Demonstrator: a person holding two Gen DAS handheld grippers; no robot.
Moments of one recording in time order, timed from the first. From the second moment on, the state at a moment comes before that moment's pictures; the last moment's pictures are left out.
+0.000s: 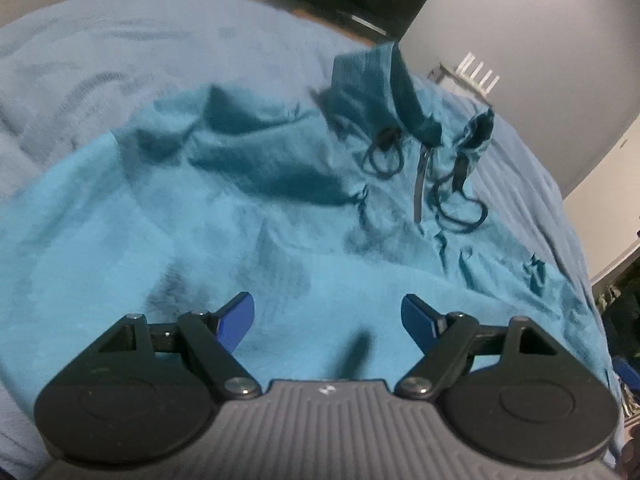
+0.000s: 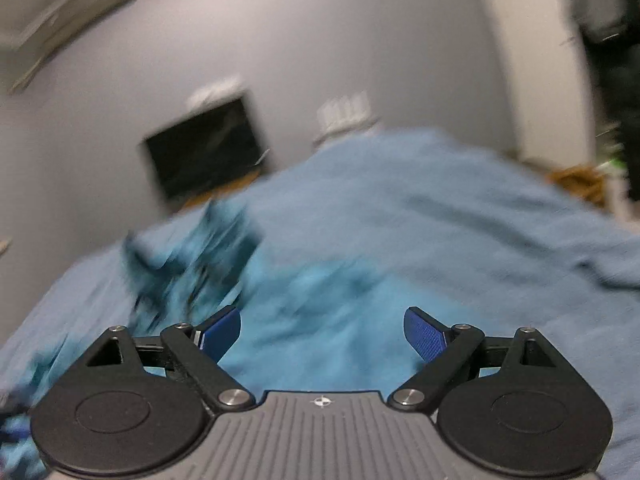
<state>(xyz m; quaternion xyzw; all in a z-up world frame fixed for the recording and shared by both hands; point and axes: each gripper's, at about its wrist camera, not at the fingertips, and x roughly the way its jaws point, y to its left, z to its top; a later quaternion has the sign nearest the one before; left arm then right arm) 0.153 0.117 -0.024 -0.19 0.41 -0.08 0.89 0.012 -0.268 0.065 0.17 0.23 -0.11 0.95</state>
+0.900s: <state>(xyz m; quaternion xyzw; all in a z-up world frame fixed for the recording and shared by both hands) 0.176 0.089 -0.020 -0.10 0.39 -0.11 0.91 0.105 -0.194 0.037 0.08 0.34 0.00 0.94</state>
